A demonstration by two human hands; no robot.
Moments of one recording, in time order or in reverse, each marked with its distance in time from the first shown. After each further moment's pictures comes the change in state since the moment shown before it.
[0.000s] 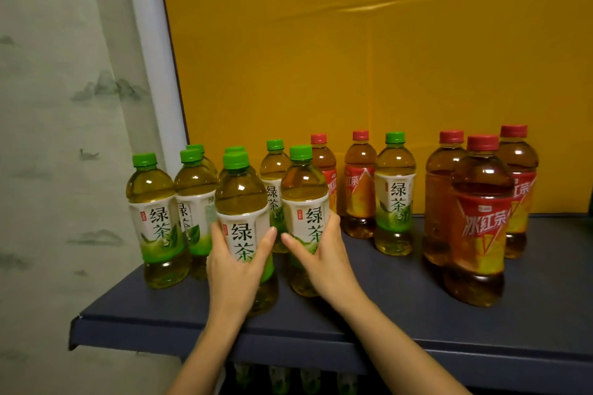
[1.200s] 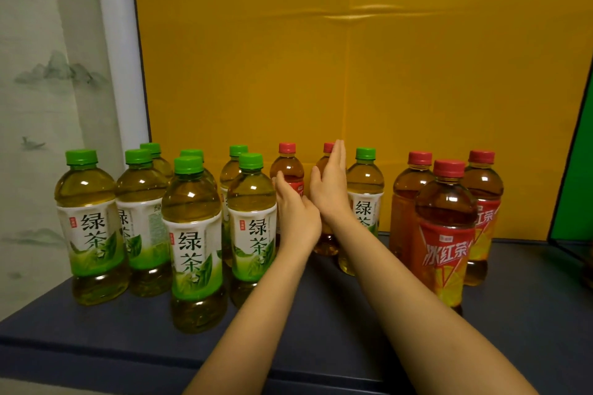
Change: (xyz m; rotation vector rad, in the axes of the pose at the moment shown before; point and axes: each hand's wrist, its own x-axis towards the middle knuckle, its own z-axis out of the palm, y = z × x) left_hand 0.046 0.059 0.157 -0.052 -0.147 -0.204; right_hand 0.132 -0.004 -0.065 -0.289 0.154 -0.015
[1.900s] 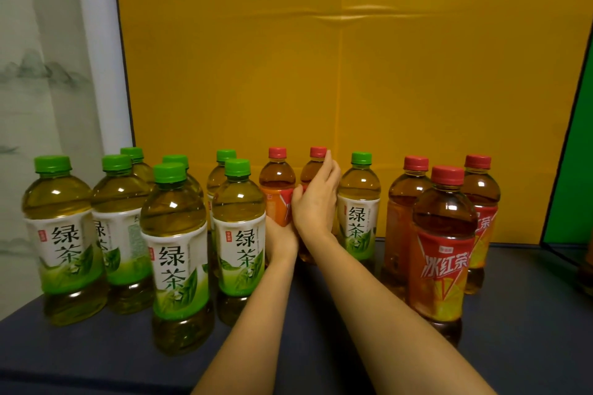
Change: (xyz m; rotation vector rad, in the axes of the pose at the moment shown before) left_hand 0.014 -0.030 0.011 -0.105 0.153 -0.279; right_hand -0.002 0.014 0.028 -0.208 0.236 0.070
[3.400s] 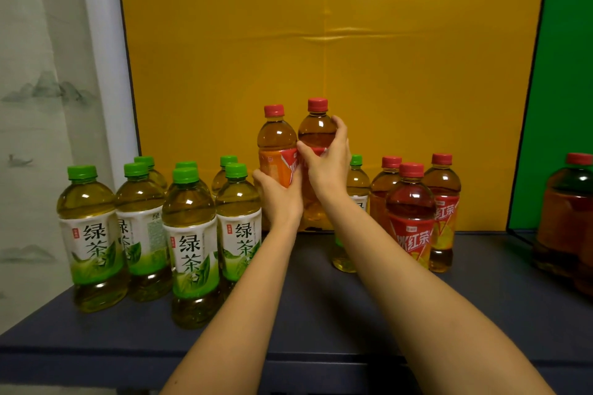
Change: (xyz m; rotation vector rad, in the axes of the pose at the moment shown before) left_hand -0.015 0.057 -0.010 -0.084 -0.017 0.220; right_hand 0.005 -0.055 -0.079 0.392 0.064 -0.004
